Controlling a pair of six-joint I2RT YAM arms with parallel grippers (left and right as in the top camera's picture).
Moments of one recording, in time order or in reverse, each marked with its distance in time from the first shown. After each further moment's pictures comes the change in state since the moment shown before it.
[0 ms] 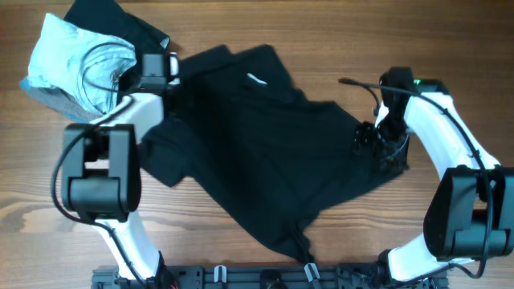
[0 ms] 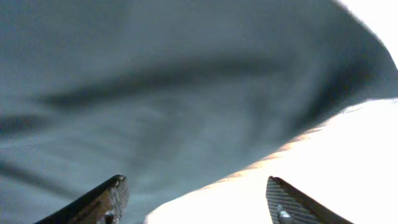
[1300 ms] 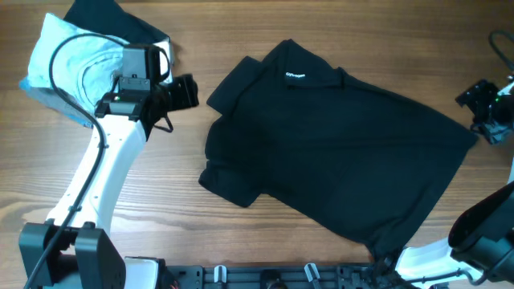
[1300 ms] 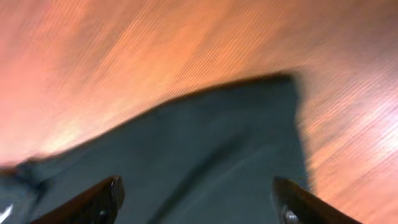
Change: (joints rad) left arm -0.071 -0.483 -0.010 -0.417 0.068 -0.024; right arm -0.575 -0.028 0.253 0.256 -0.093 -0.007
